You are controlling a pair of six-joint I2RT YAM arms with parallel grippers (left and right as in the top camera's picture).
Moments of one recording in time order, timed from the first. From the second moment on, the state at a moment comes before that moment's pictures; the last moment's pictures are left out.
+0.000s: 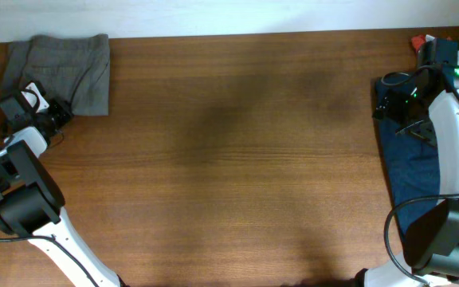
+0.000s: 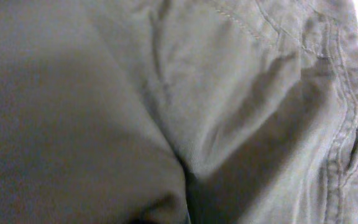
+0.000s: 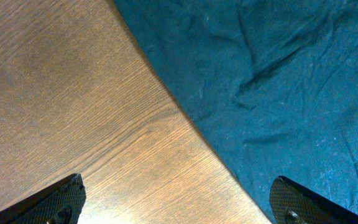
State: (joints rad) left arm 0.50 2.34 1.52 0.01 0.45 -0.23; right arm -0.25 1.76 1.64 -1.23 0.15 0.37
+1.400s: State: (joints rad) left arm 0.54 1.39 1.54 -1.32 0.72 -0.09; right arm -0.25 1.76 1.64 -1.23 0.15 0.37
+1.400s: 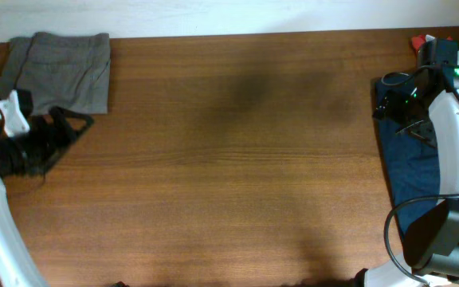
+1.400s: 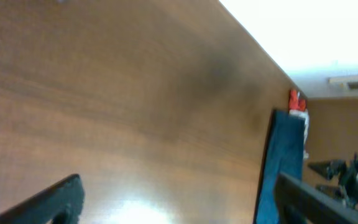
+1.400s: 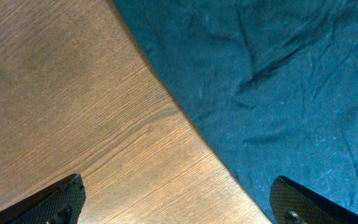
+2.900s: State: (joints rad) left arm 0.10 0.40 0.68 -0.53 0.69 0.27; right arm -0.25 1.76 1.64 -1.23 0.15 0.37
